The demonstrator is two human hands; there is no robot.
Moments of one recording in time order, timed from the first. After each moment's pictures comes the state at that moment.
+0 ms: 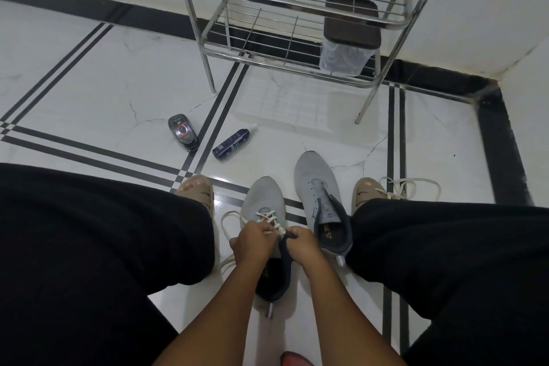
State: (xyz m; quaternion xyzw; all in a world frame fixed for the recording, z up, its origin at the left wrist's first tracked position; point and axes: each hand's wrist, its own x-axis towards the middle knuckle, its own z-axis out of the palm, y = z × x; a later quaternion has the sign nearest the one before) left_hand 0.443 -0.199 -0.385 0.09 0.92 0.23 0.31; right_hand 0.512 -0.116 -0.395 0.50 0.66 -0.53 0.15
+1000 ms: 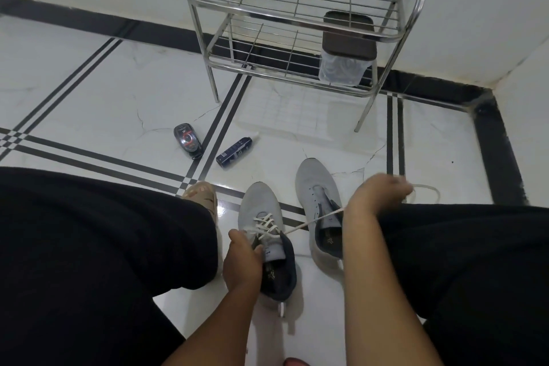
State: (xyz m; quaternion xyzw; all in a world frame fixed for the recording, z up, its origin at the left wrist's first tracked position) left_hand 0.459 -0.235 -0.374 0.02 0.93 0.28 0.23; right_hand 0.495 -0.065 -0.222 0.63 0.47 -0.52 -0.34
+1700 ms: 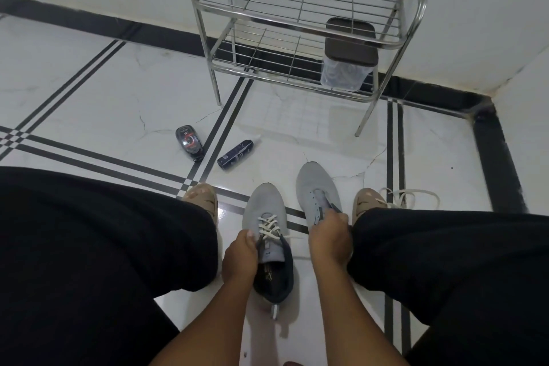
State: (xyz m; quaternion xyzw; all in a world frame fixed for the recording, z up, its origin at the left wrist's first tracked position) left_hand 0.440 -0.234 -0.388 0.03 0.90 0.30 0.32; right_hand 0.509 -0.091 -0.352 0.60 0.77 -0.23 0.00
